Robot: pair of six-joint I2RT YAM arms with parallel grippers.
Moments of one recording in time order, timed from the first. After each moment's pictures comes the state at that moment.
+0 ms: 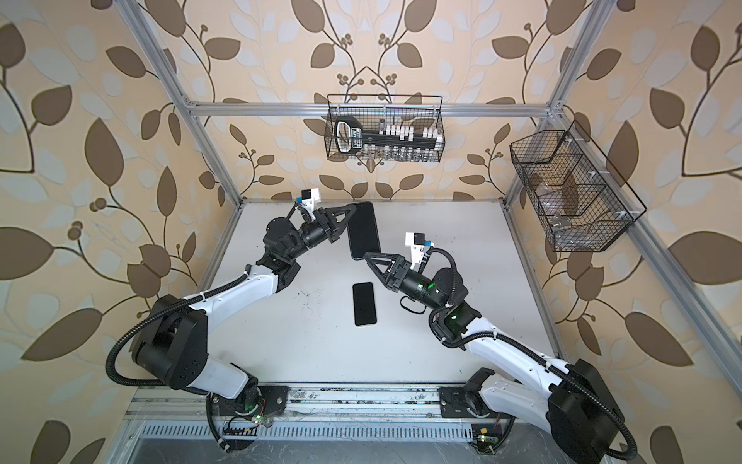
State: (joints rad) left arm -0.43 1.50 0.96 0.80 0.52 -1.37; right arm 0.64 1.07 0.57 0.70 -0.35 1.28
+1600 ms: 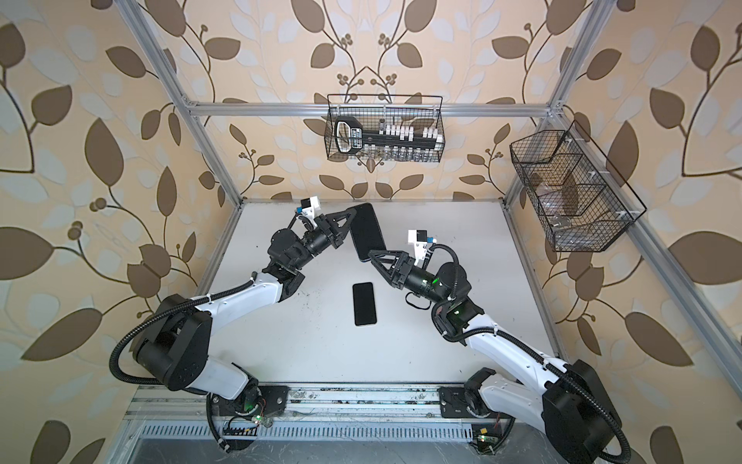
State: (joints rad) left arm -0.49 1.50 0.87 0.93 0.38 -1.44; right arm 0.56 1.09 0.58 0.69 -0.46 1.29
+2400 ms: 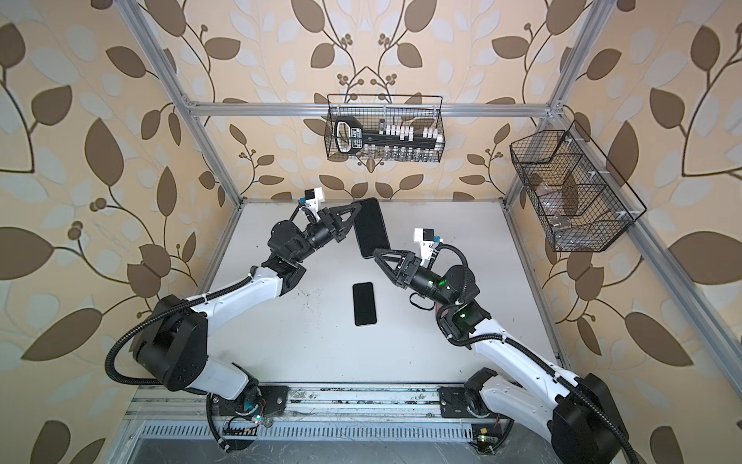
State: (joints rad) left arm -0.50 1.50 0.97 0.85 0.44 -1.37; right arm 0.56 1.01 0.58 0.66 -0.46 1.30
